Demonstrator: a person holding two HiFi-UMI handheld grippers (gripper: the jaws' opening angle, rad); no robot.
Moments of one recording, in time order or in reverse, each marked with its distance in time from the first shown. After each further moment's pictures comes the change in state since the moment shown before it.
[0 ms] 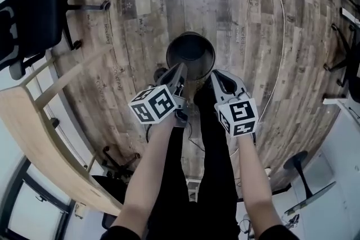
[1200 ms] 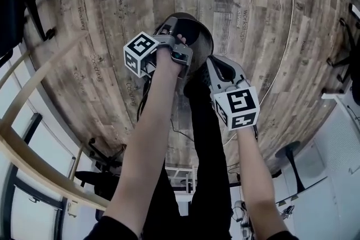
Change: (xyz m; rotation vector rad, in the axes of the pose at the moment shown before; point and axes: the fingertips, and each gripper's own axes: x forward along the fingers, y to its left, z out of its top) left arm 0.165 0.155 -0.016 -0.836 -0.158 0.079; right arm 0.081 -0.041 -0.070 -0.017 0.116 -0.001
